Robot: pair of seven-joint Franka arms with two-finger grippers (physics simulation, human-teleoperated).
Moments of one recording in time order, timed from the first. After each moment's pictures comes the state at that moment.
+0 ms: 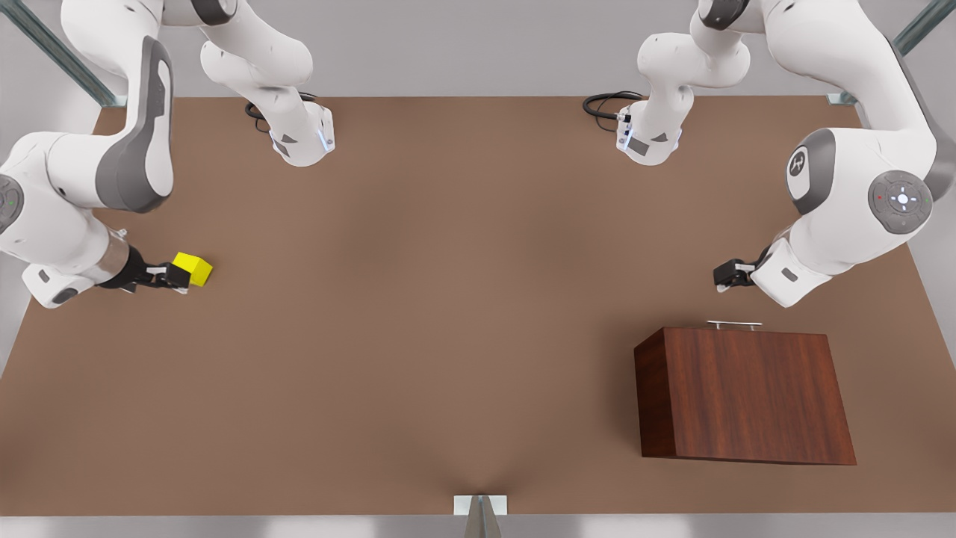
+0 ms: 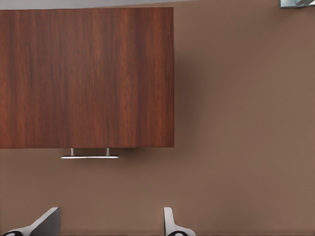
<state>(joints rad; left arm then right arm) -0.17 0.24 0.09 -1.39 -0.01 1.57 -0.01 -0.01 0.19 -0.04 -1.50 -0.05 1.64 -0.04</state>
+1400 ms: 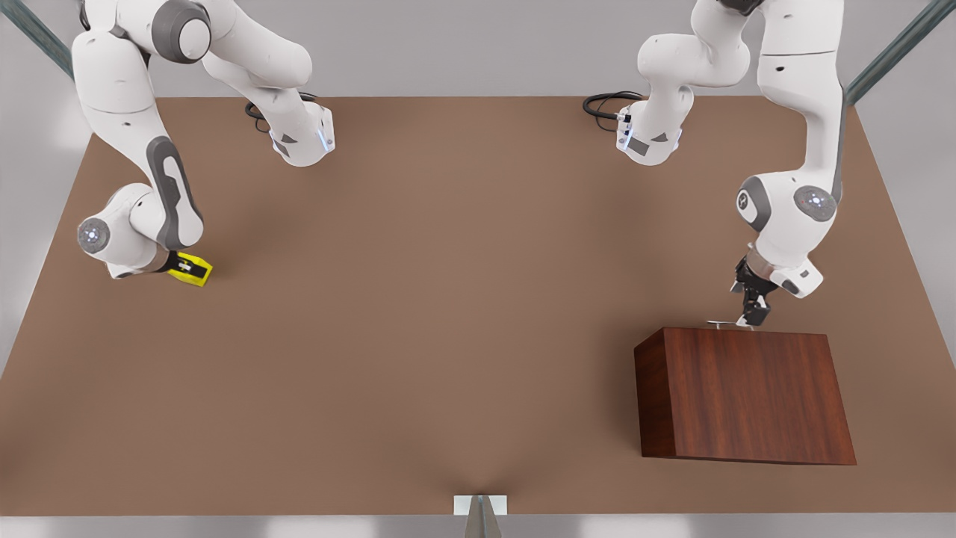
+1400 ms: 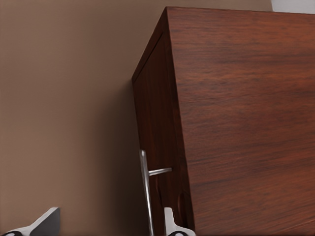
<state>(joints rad) -0.13 0.10 0.24 -2.33 -0.04 2.70 -1.26 -0.12 0.34 -0.35 -2.34 0.01 2.48 -0.09</state>
